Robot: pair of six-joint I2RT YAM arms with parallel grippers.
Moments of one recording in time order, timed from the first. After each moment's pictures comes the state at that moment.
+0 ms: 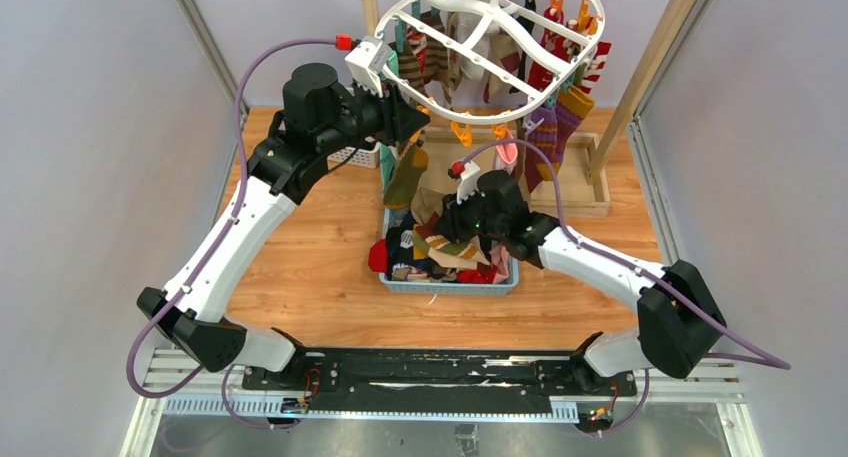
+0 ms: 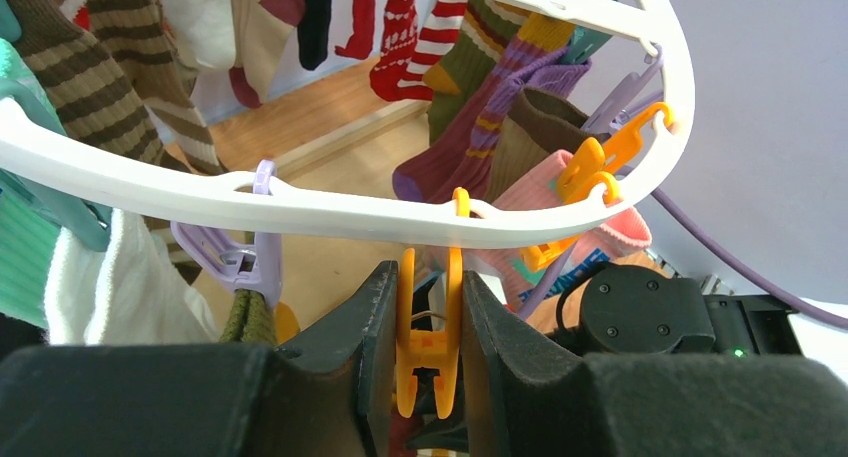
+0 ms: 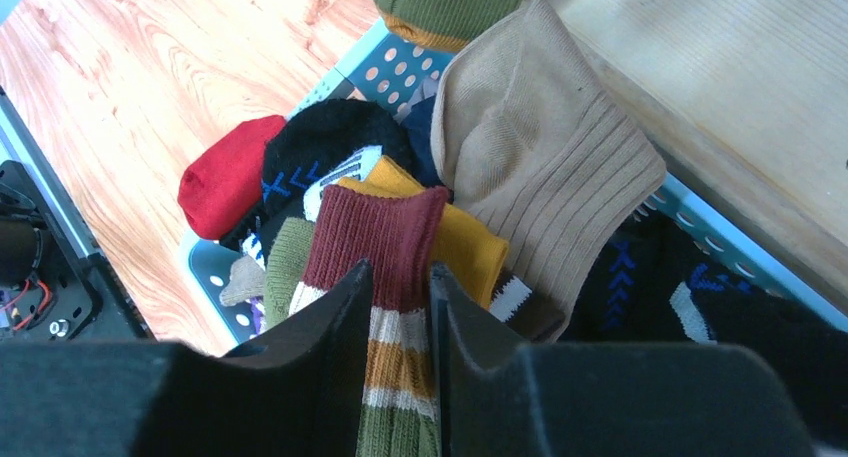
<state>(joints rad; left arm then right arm) -0.53 1.39 1.66 -0.40 0.31 -0.25 0.71 1.40 0.90 0.00 -0.23 0.18</state>
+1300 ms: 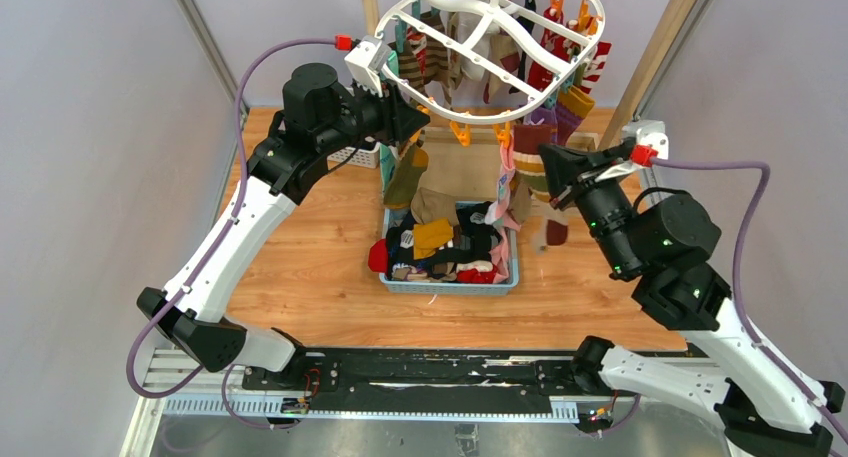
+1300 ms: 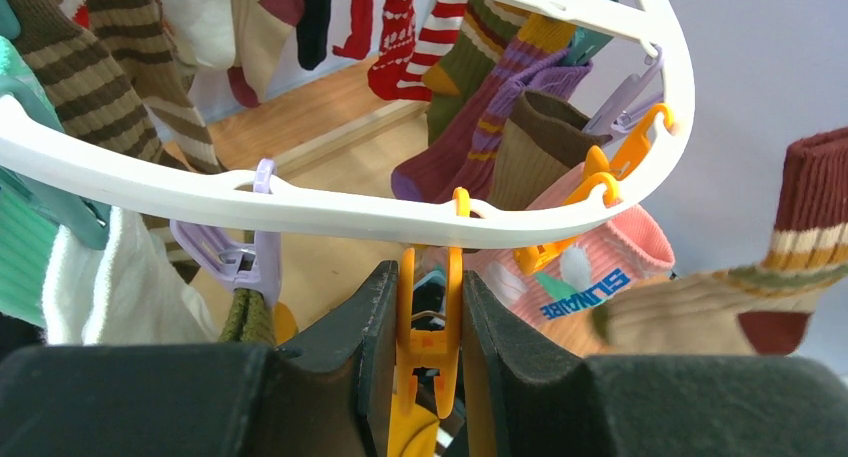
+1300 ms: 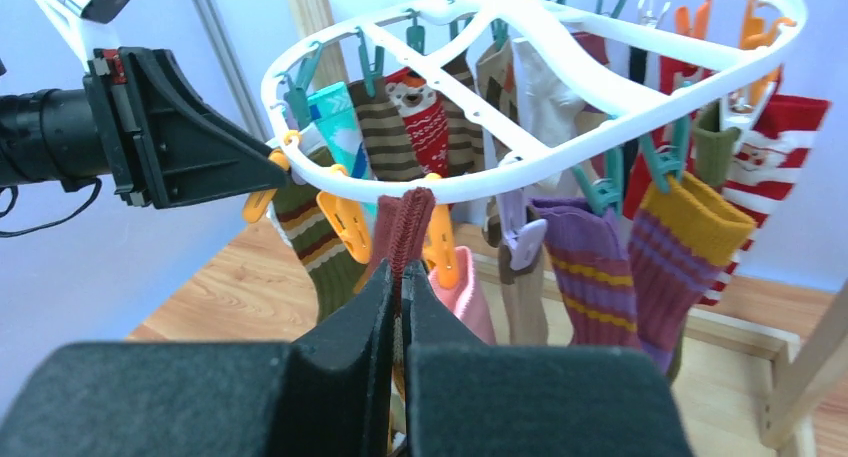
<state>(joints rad) -0.53 1.39 1.66 -0.40 0.31 -0.25 0.93 0.81 1.23 -0.20 0.46 0.03</state>
